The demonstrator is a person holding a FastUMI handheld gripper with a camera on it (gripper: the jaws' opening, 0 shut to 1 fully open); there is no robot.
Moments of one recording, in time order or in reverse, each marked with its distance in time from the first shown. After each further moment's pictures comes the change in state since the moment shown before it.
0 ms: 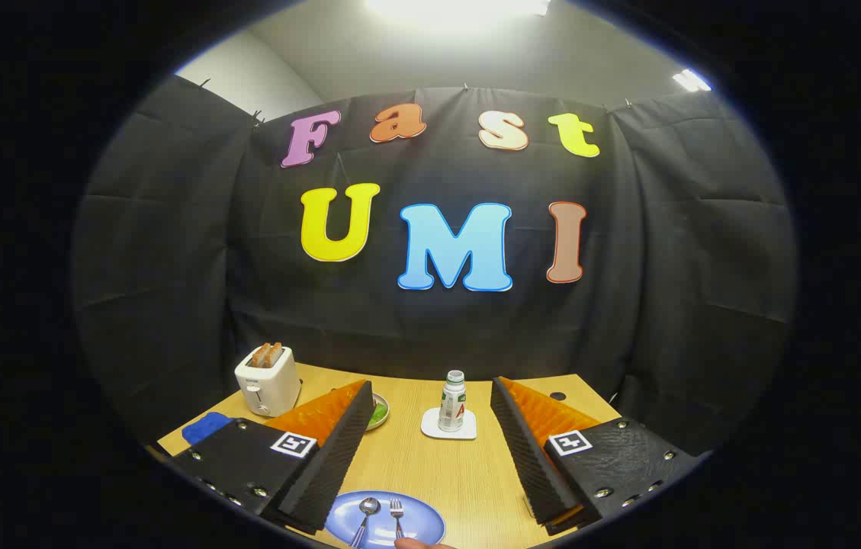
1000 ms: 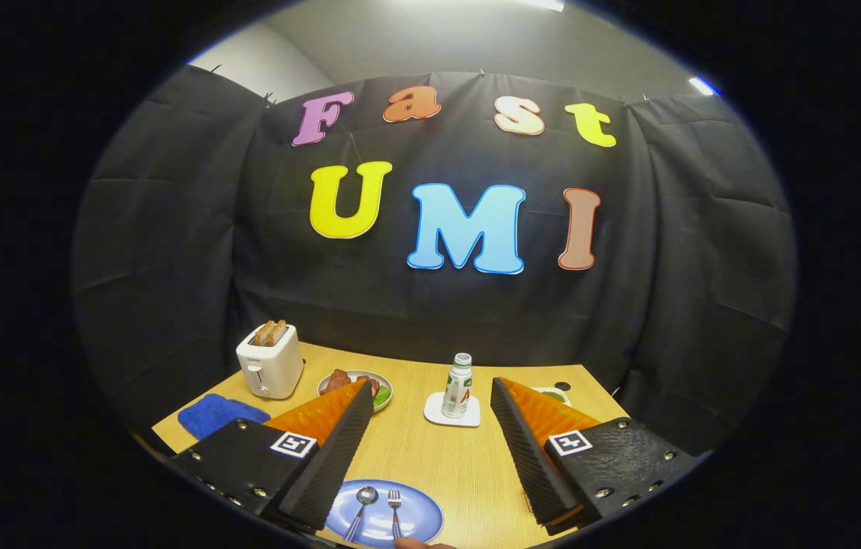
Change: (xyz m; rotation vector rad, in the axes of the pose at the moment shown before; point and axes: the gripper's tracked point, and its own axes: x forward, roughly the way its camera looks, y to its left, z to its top) arm 0.009 0.010 -0.030 -0.046 0.076 0.029
